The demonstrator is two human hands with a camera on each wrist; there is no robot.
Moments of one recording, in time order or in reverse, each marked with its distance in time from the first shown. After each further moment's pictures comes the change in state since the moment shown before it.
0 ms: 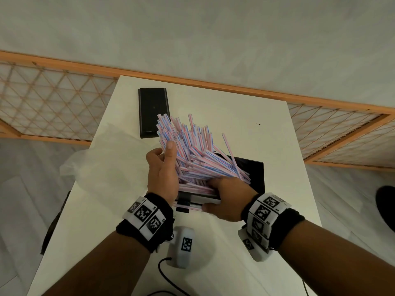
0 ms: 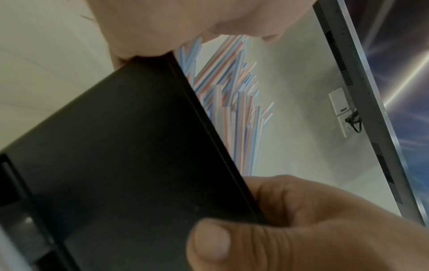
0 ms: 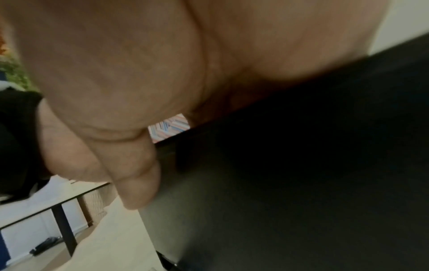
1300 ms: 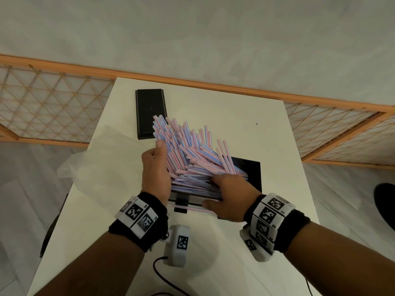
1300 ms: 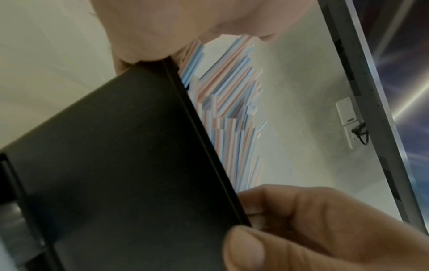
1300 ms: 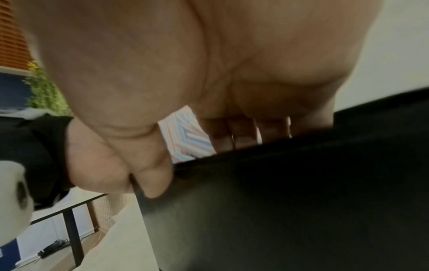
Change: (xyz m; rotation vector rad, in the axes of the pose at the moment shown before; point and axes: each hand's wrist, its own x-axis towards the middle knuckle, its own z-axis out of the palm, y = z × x) left_hand 0.003 0.005 -0.003 -0.114 0.003 -0.068; right_hand -0.011 0.004 -0.006 0.027 0.118 -0.049
